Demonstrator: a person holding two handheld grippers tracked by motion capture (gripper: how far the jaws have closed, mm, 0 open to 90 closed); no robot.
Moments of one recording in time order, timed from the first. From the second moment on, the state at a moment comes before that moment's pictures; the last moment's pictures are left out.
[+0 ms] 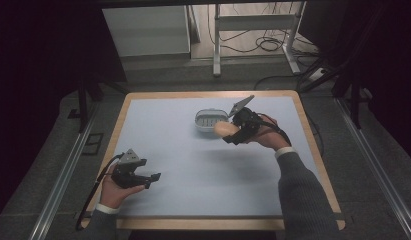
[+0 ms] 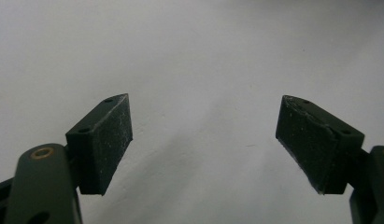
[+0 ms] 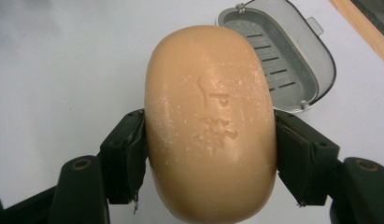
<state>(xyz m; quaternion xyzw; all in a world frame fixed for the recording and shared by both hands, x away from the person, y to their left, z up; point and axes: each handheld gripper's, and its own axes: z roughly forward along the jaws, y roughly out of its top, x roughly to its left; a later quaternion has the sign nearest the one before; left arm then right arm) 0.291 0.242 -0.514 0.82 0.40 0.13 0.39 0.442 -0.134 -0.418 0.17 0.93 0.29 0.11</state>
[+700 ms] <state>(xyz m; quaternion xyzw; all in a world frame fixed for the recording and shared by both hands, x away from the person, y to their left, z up) 0.291 0.243 -0.514 0.82 0.40 0.13 0.39 0.466 -0.135 -0.422 0.19 0.93 0.30 0.11</state>
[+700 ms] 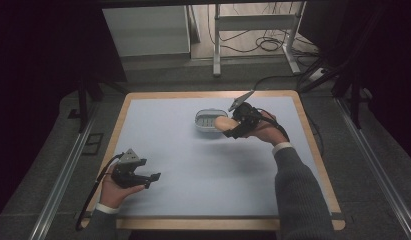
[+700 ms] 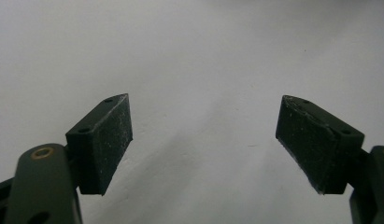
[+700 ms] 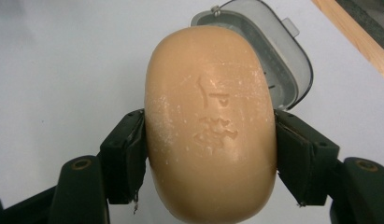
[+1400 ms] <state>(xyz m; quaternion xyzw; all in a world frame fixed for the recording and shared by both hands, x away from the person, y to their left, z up) 0.291 0.244 -0.513 0.82 0.40 0.13 0.39 0.492 -0.116 -0.421 0.18 0.93 0.29 0.11</state>
